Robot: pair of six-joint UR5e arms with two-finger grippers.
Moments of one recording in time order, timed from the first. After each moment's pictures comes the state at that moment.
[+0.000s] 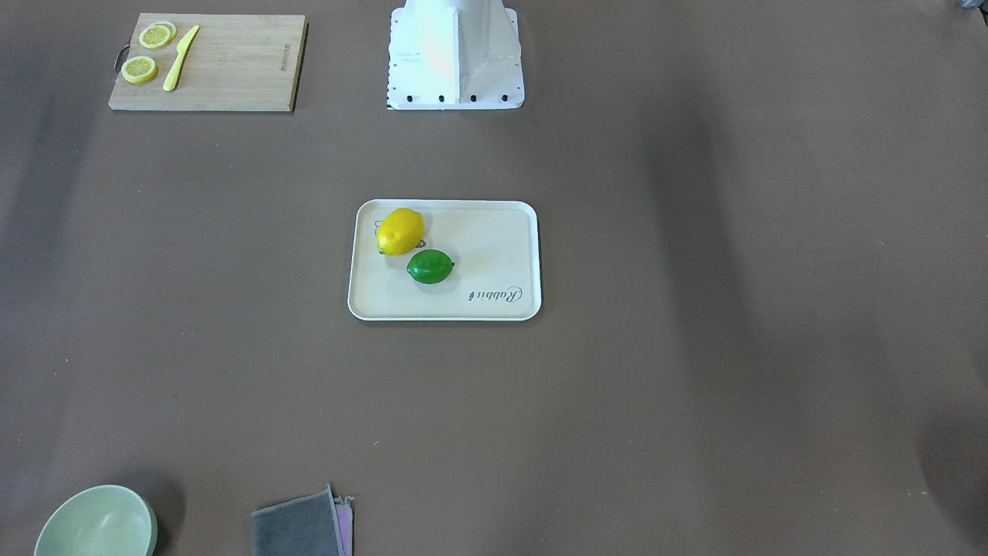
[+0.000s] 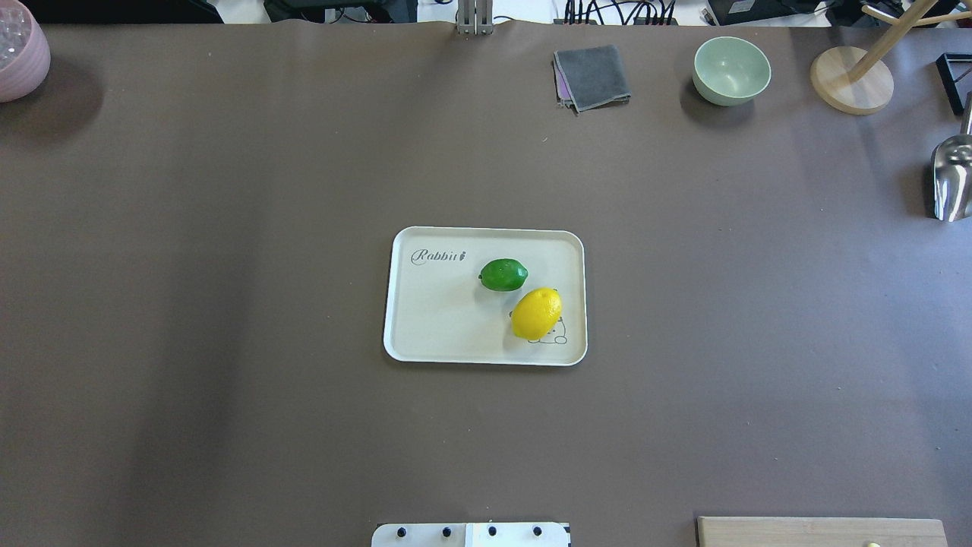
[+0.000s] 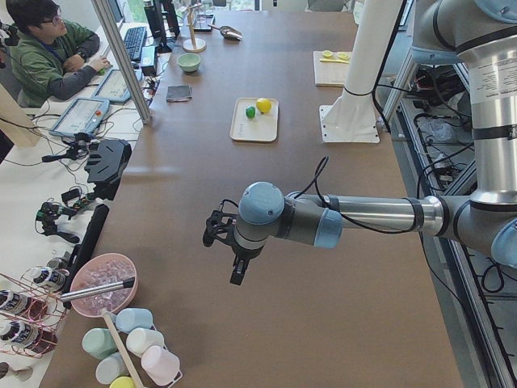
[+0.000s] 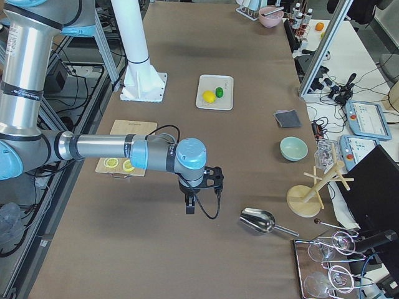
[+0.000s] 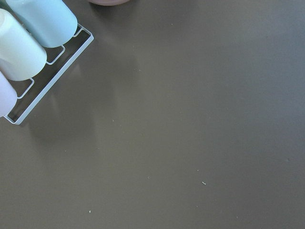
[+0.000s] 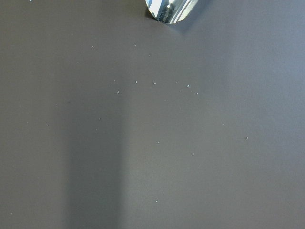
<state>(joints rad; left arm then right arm) -1.64 -1.36 -1.81 -1.77 -2.38 0.08 1.58 -1.85 1.89 -1.67 2.35 -0.12</state>
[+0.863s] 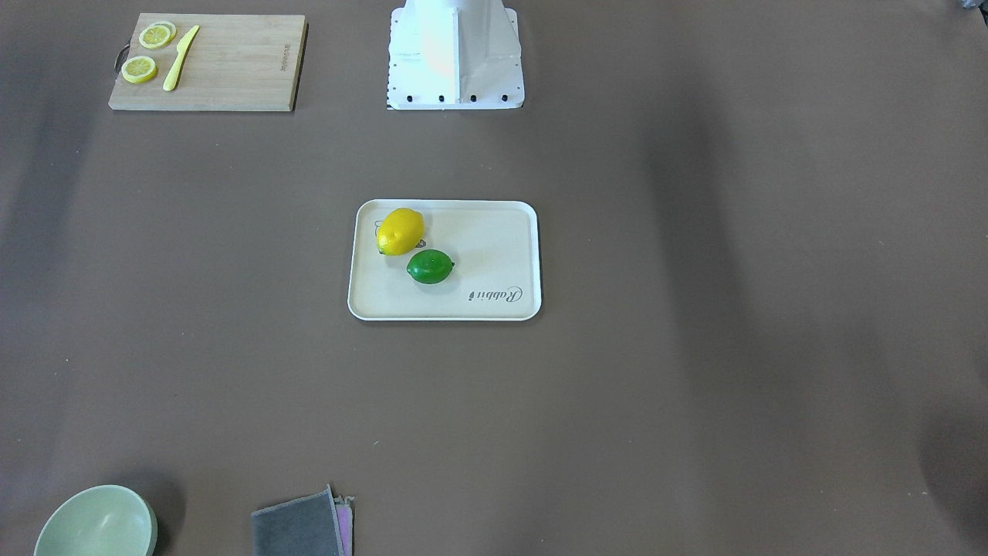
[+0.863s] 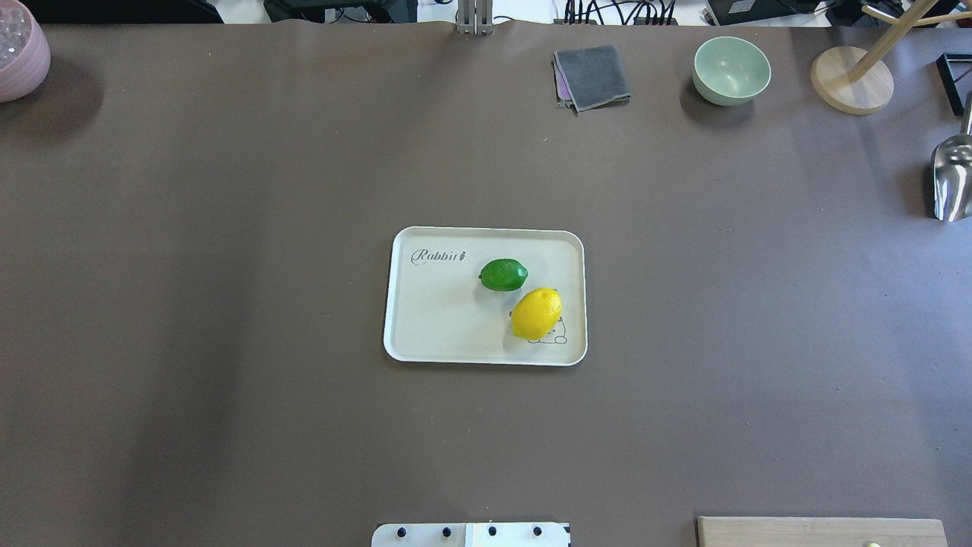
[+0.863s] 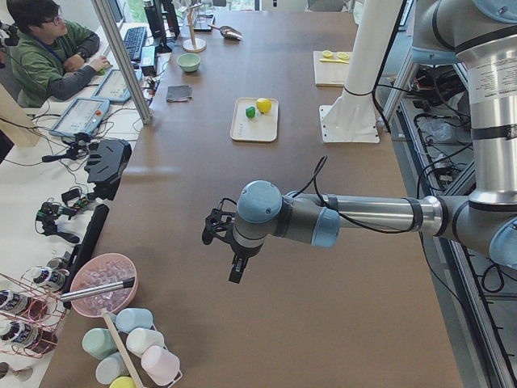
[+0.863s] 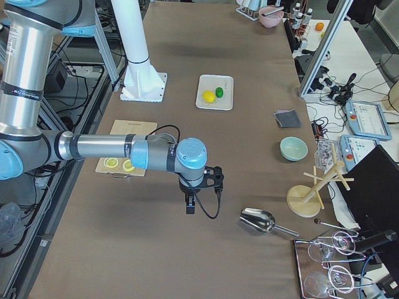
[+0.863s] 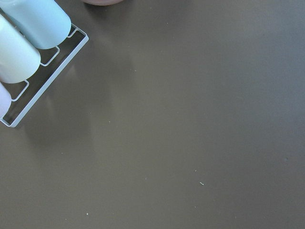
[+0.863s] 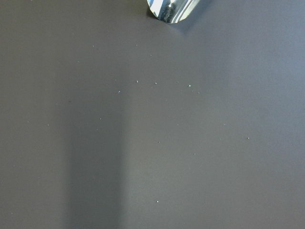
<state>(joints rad) -1.63 -1.36 -1.81 -1.77 -2.38 0.08 1.58 -1.85 1.89 -1.67 2.35 -0.12</state>
